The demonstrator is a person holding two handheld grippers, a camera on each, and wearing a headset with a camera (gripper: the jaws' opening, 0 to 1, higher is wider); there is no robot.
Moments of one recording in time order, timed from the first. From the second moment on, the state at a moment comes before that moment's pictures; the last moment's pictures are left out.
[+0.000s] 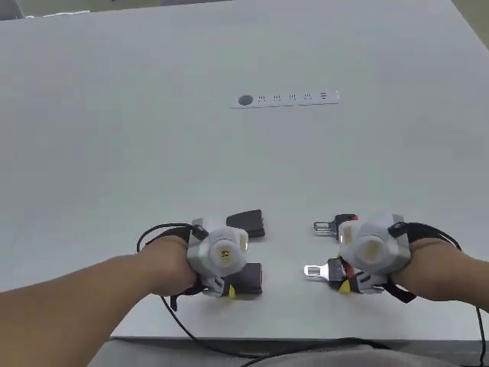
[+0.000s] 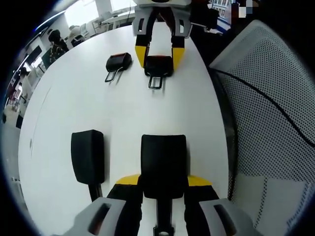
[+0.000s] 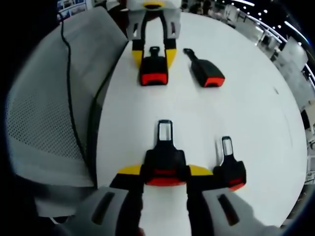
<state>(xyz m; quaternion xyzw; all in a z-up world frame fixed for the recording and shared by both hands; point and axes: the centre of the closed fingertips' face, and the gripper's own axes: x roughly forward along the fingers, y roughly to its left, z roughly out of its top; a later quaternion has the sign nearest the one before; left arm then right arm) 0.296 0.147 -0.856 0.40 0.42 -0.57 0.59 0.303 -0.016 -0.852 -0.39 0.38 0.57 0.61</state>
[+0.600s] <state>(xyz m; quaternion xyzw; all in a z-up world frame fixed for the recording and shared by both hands) 0.294 0.146 -0.858 0.40 0.42 -0.56 0.59 0.293 0.047 -0.851 -0.38 0.36 0.60 0.61</state>
